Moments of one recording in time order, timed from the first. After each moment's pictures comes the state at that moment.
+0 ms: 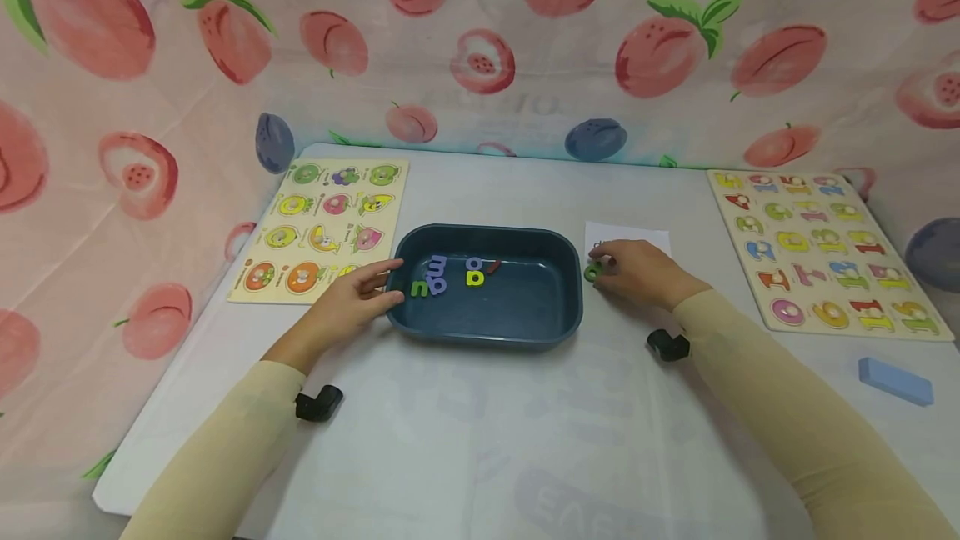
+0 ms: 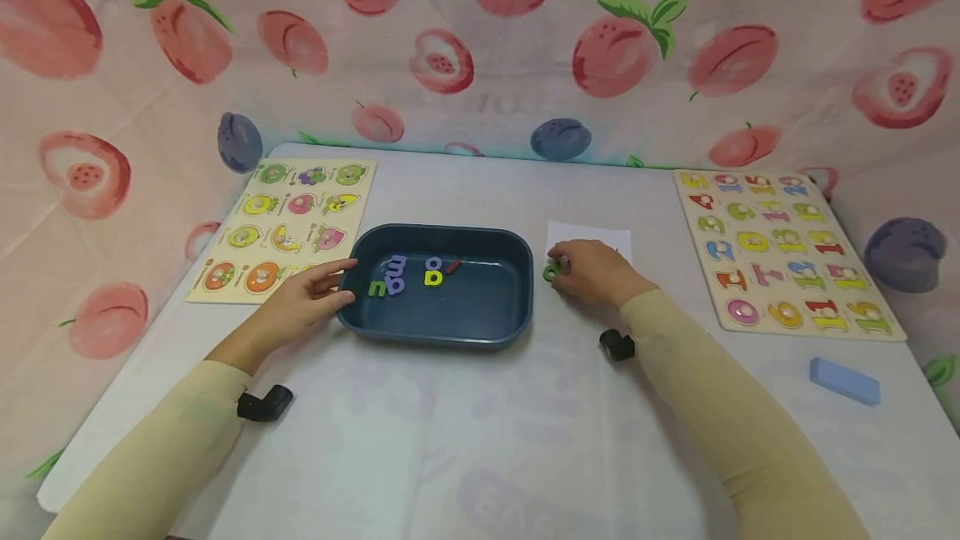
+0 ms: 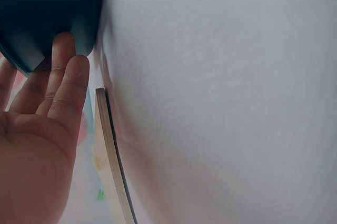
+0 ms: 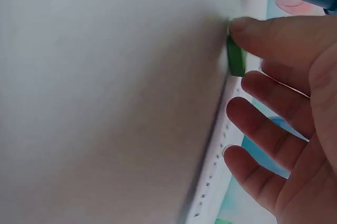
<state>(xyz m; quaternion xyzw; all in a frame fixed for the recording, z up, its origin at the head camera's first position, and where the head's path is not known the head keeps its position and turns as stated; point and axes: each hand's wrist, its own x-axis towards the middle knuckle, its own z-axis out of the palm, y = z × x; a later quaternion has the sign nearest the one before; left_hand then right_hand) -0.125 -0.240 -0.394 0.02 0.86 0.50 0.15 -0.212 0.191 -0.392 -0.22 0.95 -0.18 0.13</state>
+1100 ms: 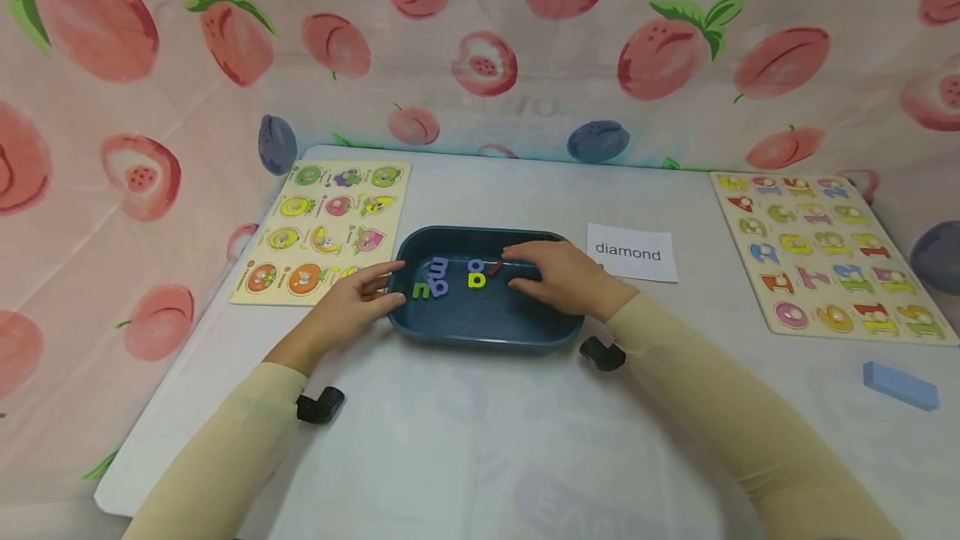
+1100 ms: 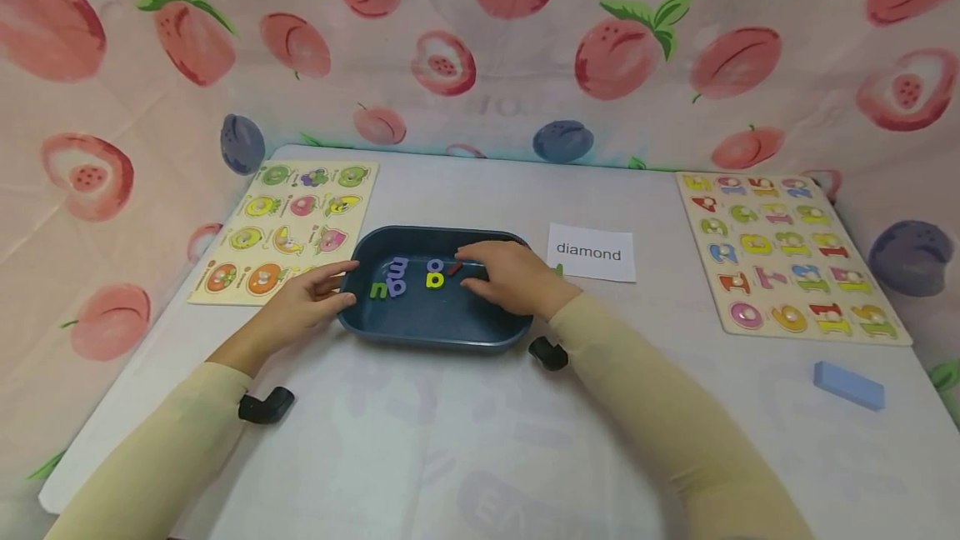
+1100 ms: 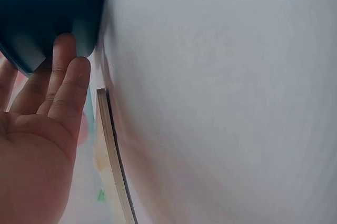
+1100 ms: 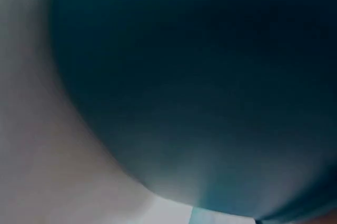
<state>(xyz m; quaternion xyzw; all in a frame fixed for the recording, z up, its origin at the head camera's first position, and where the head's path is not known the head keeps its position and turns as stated) -0.125 -0.241 -0.394 0.03 0.85 0.50 0.15 -0.187 0.097 -0.368 -0.39 0.89 -0.23 0.04</state>
